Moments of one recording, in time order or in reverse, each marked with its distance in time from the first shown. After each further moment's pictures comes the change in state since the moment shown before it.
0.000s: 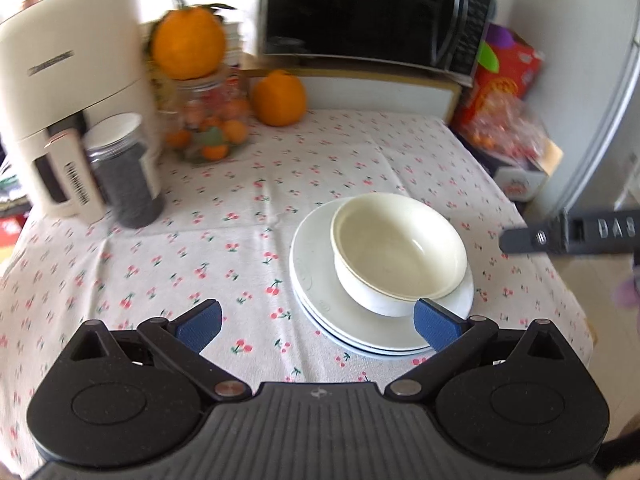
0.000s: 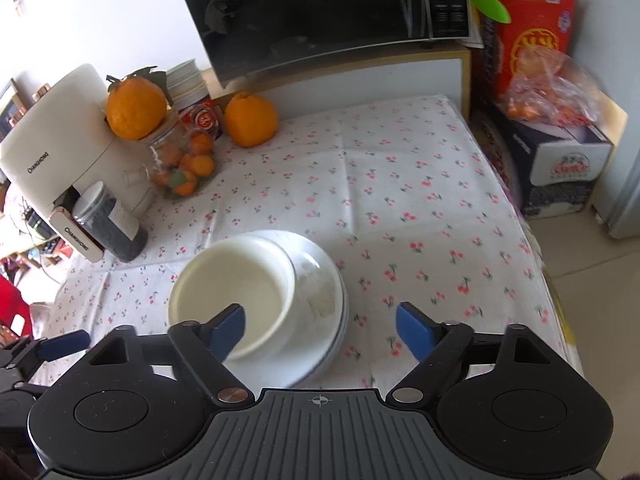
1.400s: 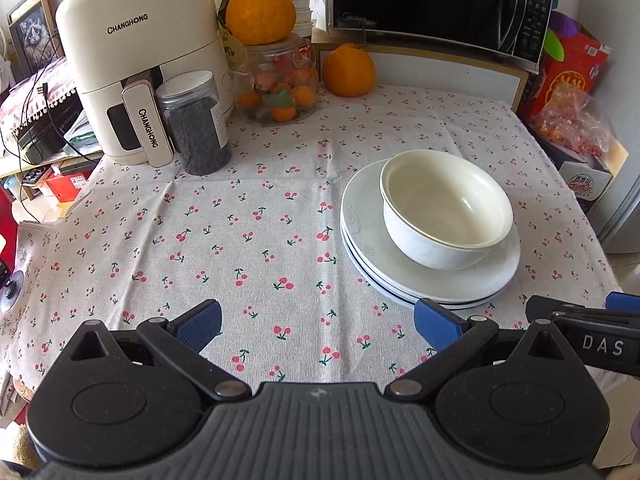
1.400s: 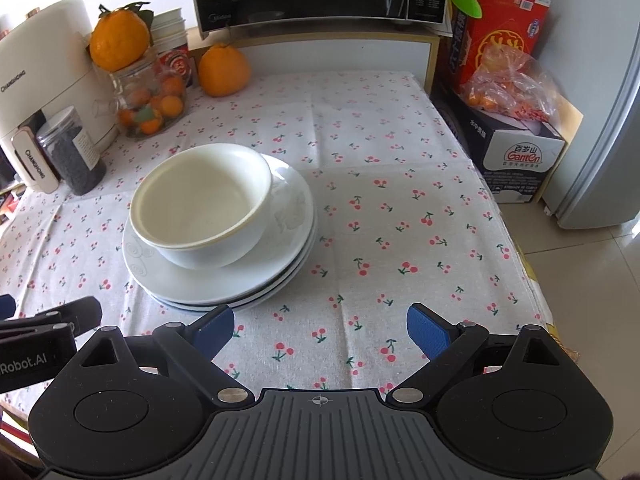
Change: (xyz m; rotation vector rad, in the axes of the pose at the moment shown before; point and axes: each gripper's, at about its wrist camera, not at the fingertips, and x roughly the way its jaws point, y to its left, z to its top) left arm -0.005 -0.015 -0.027 -0.079 0.050 0.226; right arm 0.007 0.021 -0.063 -0.085 0.004 -0.197
